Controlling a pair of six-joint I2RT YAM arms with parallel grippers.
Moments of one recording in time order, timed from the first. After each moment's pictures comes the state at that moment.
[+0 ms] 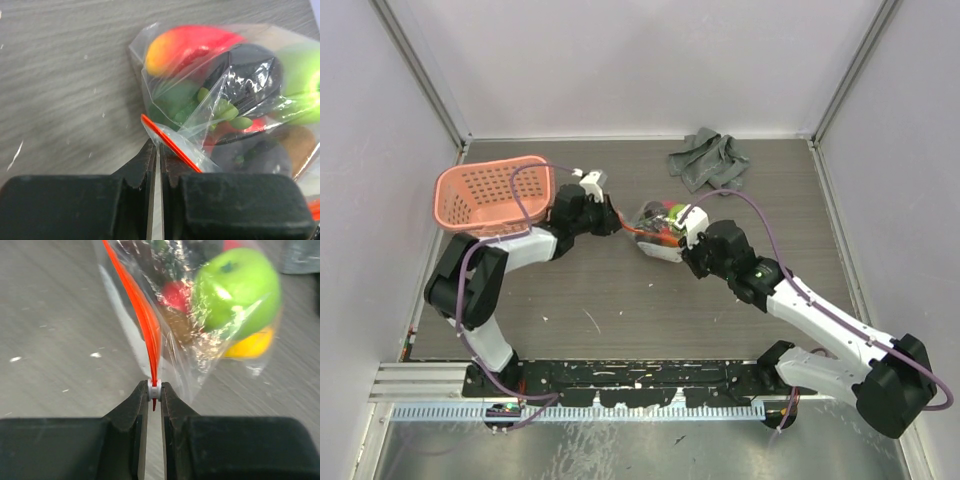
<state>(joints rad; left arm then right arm) -0.45 1.76 0.96 0.34 0.32 -0.42 0.66 1.04 0.71 -0.24 0.07 -0.13</state>
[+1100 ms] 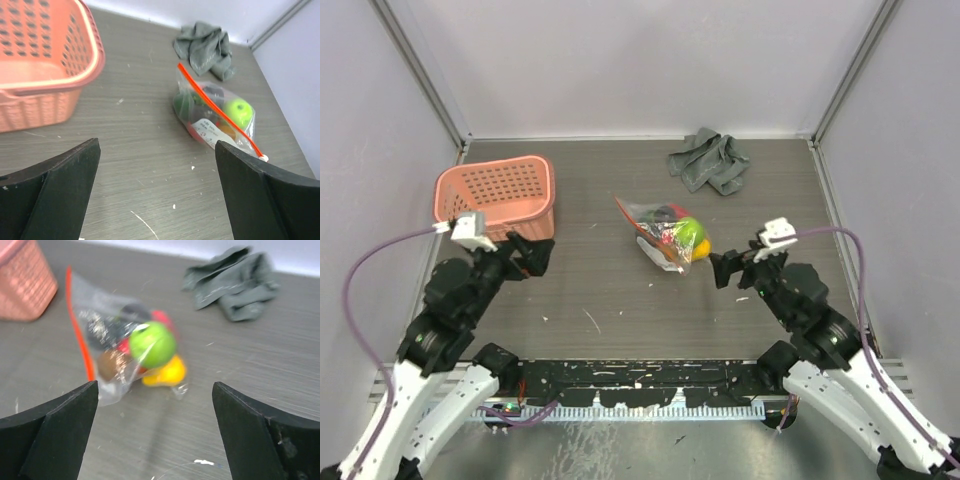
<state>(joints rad) -0.47 0.49 0.74 -0.42 -0.13 -0.50 0.66 0.47 0.65 -0.40 0.22 0.13</state>
